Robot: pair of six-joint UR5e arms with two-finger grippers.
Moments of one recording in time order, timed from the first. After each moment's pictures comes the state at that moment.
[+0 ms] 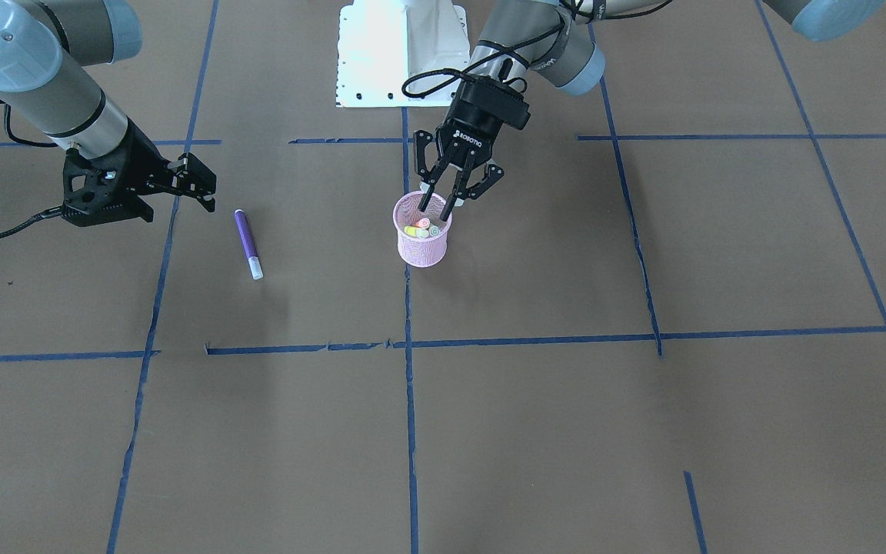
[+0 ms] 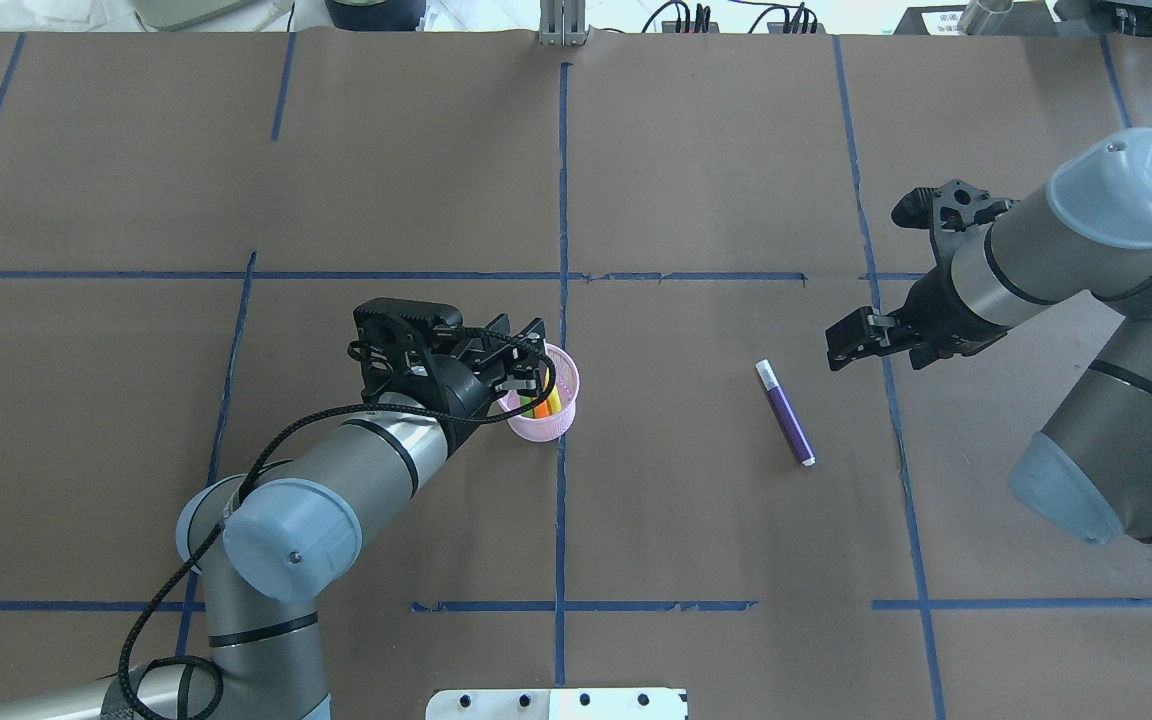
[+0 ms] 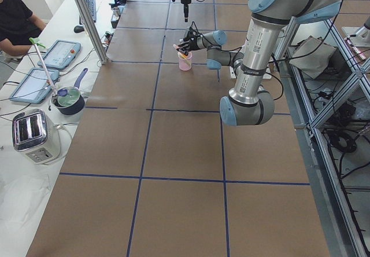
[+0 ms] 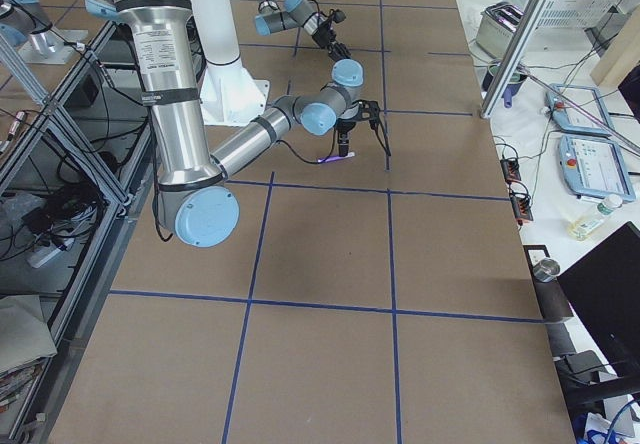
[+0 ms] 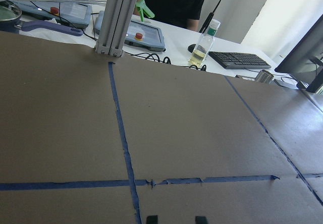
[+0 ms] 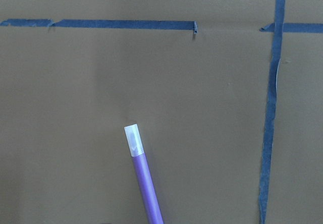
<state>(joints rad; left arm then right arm) -0.28 -2.06 -1.74 -2.43 -1.02 -1.14 0.78 -1.38 1.95 -1.39 2.17 0.97</state>
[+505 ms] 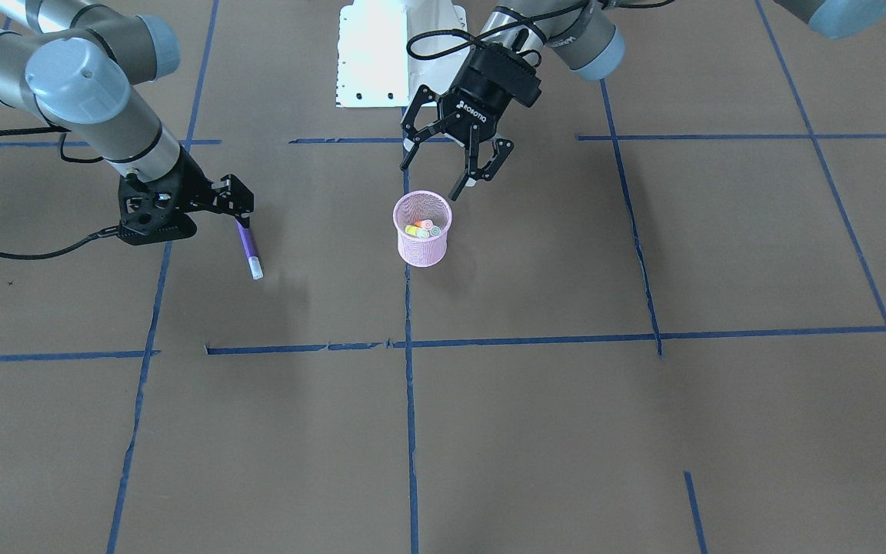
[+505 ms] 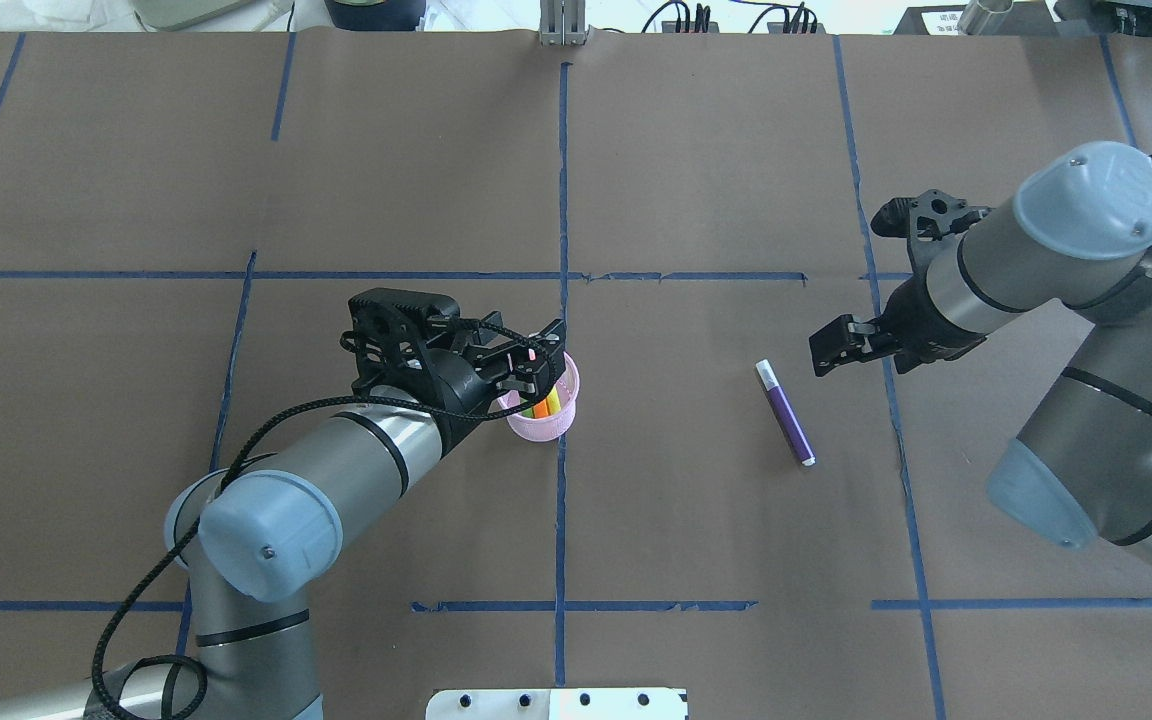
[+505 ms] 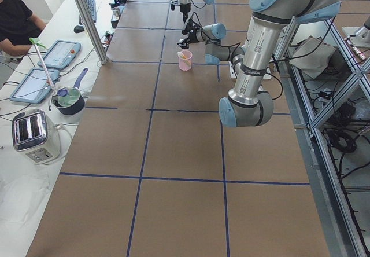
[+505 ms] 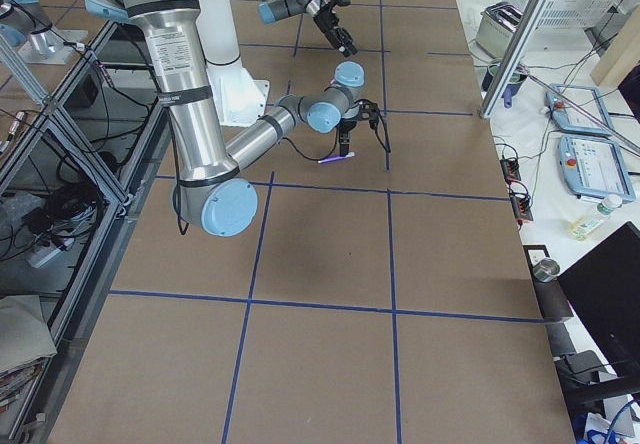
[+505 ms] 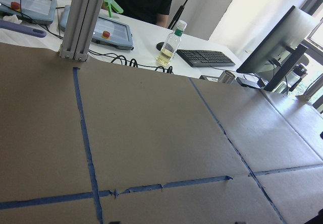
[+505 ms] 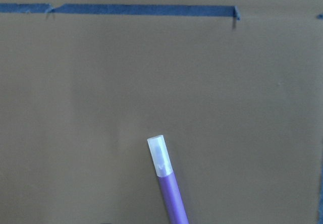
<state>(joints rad) -0.37 -2.01 -1.86 -2.41 -1.22 -1.07 0.69 -1.26 1.81 -1.39 2.09 1.03</state>
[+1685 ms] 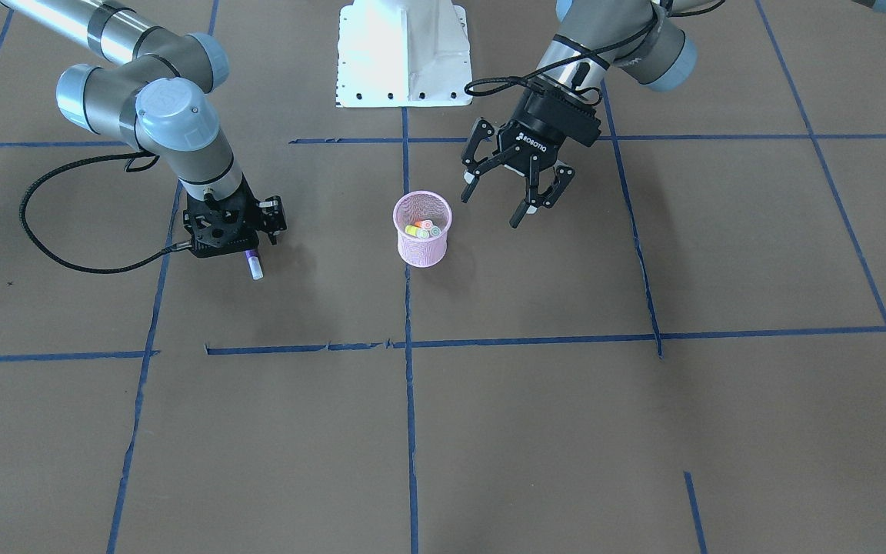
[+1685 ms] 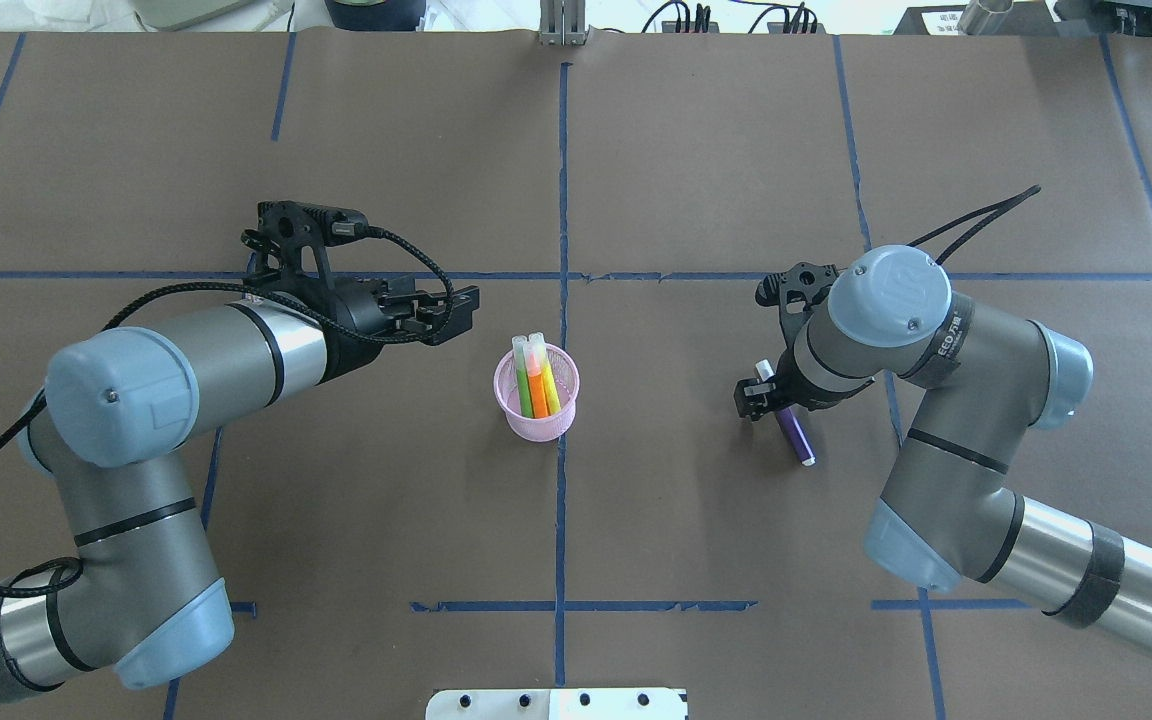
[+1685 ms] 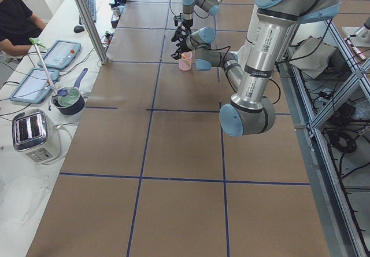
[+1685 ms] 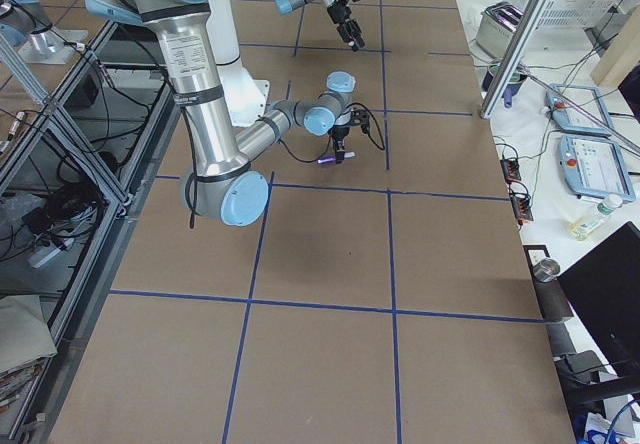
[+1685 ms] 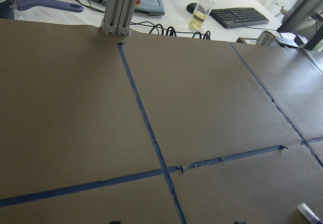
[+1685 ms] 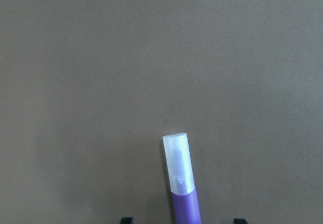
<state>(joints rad) -0.49 -1.94 -1.88 -2.33 -1.43 -1.07 0.59 -1.23 1.73 -1.39 1.95 0.96</state>
